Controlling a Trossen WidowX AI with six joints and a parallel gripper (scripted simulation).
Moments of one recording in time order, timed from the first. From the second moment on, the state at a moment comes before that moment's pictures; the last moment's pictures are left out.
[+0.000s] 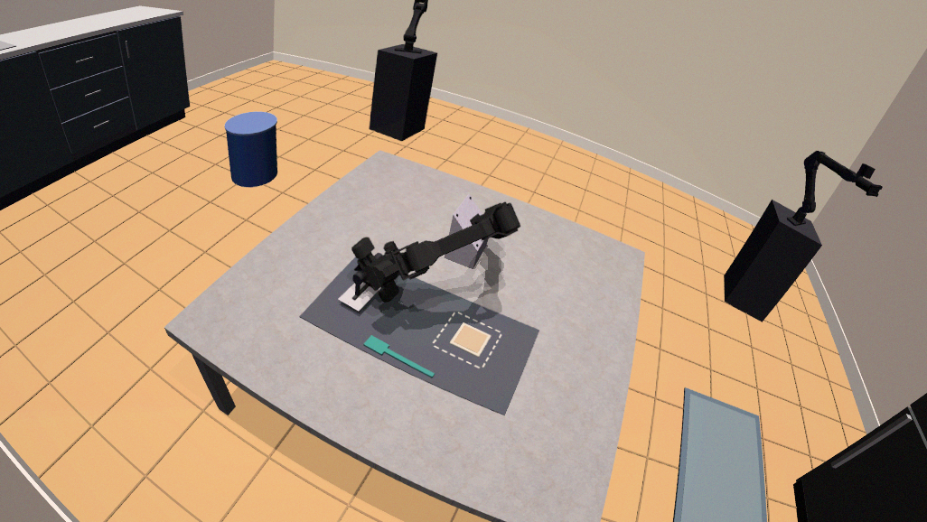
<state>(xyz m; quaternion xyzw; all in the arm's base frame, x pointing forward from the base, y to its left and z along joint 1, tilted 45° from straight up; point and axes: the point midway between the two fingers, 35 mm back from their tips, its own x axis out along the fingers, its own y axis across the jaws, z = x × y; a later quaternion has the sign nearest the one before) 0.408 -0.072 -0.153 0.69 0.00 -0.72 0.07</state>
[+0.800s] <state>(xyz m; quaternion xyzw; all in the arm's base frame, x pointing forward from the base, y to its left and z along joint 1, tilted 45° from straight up) 0.407 -0.056 -0.170 0.69 0.00 -0.72 0.07</state>
